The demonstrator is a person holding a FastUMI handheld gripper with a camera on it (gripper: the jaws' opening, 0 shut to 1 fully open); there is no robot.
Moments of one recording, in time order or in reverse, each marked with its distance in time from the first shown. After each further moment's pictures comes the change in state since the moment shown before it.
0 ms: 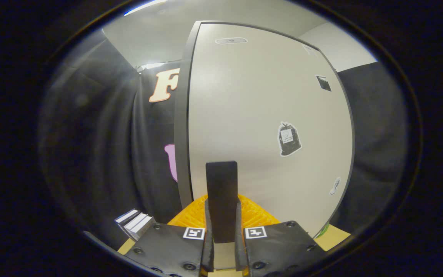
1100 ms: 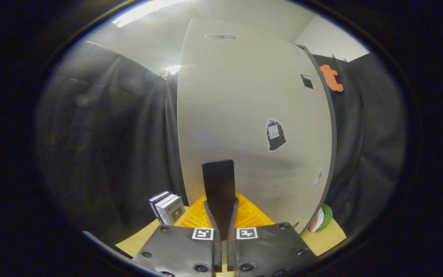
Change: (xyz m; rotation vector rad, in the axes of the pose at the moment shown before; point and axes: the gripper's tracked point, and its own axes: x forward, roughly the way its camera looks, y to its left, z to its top) arm -0.099 -0.032 0.011 0.025 0.087 0.316
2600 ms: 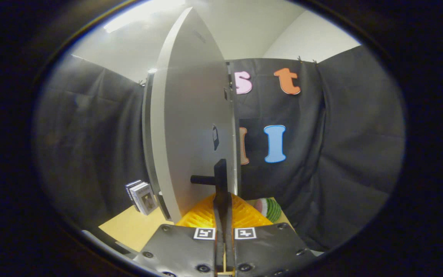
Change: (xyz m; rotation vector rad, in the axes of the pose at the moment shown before) arm -0.050 -0.092 0.010 0.007 -0.005 -0.192
